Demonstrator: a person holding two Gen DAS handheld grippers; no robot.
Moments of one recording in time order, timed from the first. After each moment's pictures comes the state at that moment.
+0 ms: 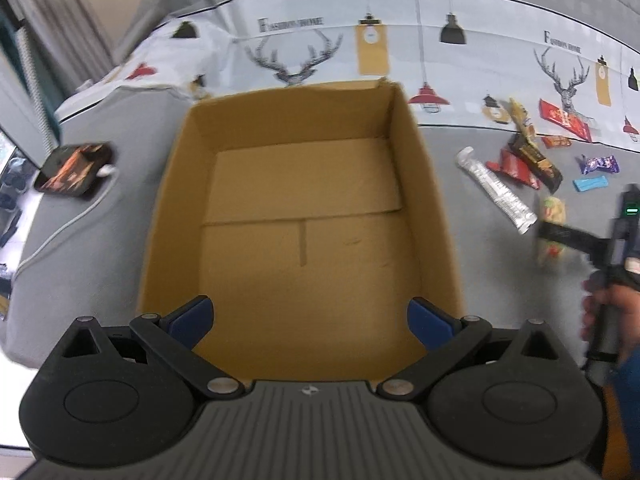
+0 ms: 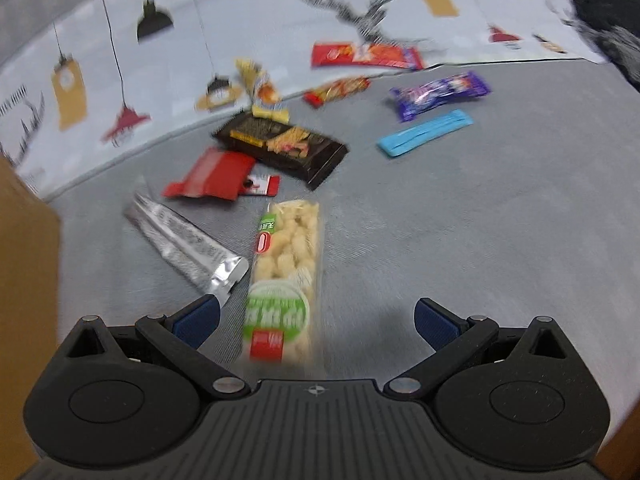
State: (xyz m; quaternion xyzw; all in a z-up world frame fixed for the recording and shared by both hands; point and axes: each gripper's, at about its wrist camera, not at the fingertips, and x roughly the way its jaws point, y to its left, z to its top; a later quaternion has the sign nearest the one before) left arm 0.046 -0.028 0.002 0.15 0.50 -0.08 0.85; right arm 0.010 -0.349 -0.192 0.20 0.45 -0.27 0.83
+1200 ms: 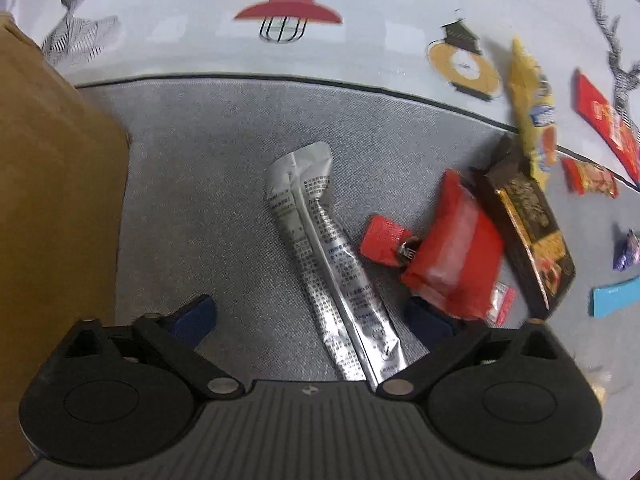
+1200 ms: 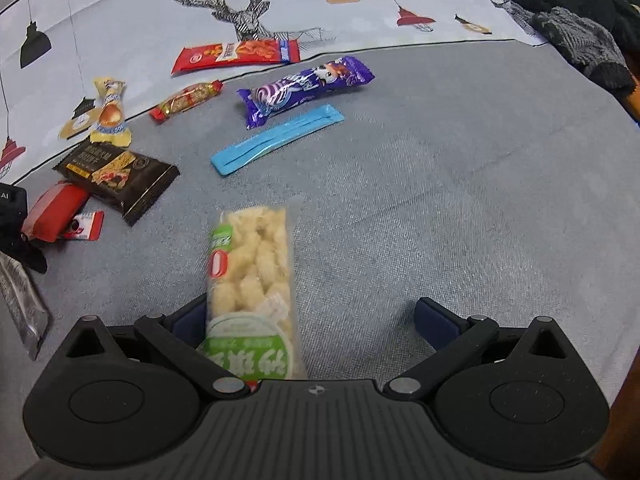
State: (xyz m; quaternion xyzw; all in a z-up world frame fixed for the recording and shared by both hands) left arm 0.225 -0.286 -0.199 0.08 0.63 -0.08 0.77; right arm -0.025 -0.434 -0.217 0.20 0.44 -0.36 0.80
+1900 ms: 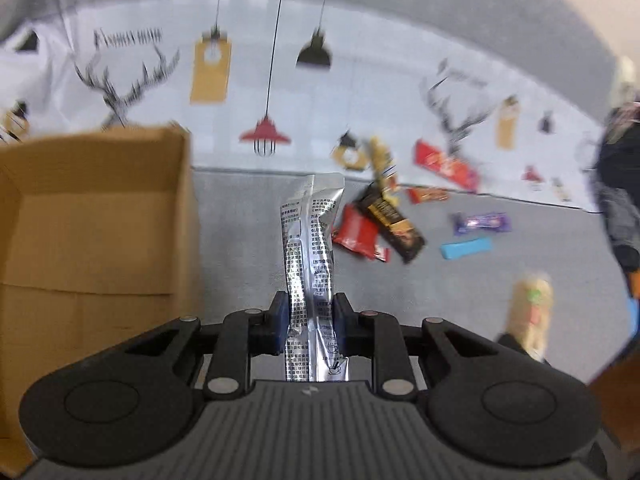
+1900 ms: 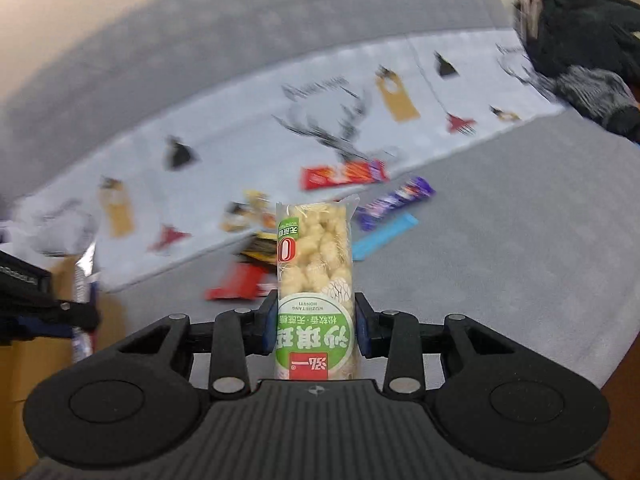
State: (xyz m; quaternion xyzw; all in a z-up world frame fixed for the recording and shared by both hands) left arm 0.089 -0.168 -0.015 0.03 0.50 -0.23 0.83; right arm -0.096 -0.333 -0.065 0.23 0.30 -0.27 0.89
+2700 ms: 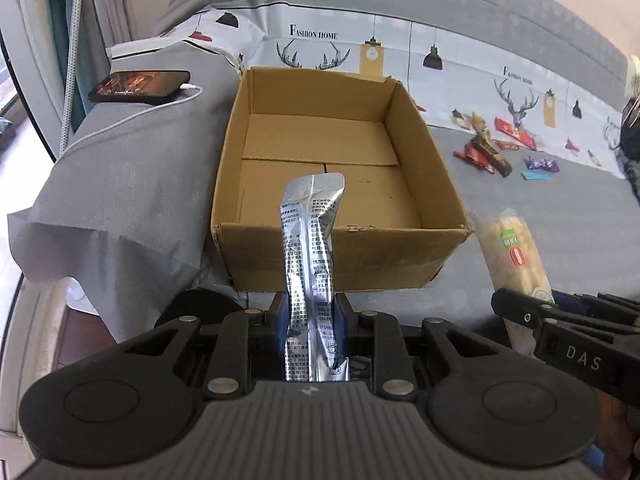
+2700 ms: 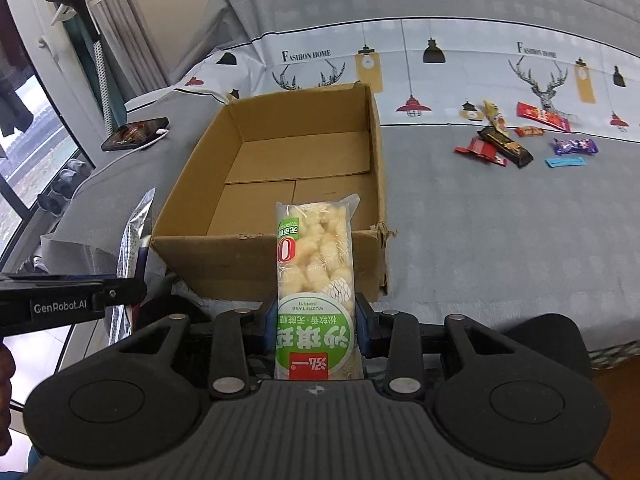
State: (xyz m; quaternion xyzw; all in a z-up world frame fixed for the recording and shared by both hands) left arm -0.103 0.138 0.011 0.05 0.46 -0.15 0.87; right arm -0.184 -0.056 -0.002 0.15 0.41 -0.04 0.90
